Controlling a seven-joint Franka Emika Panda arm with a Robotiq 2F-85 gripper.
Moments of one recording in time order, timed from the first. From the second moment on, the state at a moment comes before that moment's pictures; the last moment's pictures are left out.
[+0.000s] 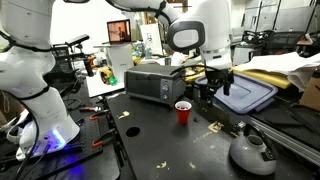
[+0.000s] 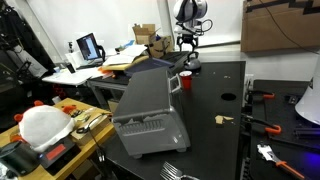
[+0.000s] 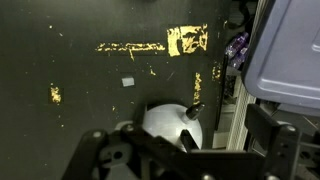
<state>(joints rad) -0.28 0.48 -0.31 -1.81 0.34 2.47 0.76</state>
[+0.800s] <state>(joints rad) -0.33 0.69 -0.38 -1.56 0.32 2.47 1.05</state>
